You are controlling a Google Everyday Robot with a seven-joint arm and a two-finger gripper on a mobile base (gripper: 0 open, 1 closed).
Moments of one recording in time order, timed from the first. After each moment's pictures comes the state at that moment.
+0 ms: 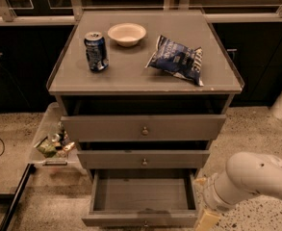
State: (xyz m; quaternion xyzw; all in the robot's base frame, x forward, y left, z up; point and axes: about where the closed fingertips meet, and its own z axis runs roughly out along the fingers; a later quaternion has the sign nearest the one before) arm 0.370 -0.199 0.550 -0.61 0.78 0.11 0.13
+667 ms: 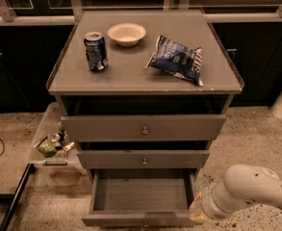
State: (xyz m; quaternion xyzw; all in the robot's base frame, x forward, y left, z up) arm 0.363 -0.199 0.500 -0.61 0.77 0.12 0.13
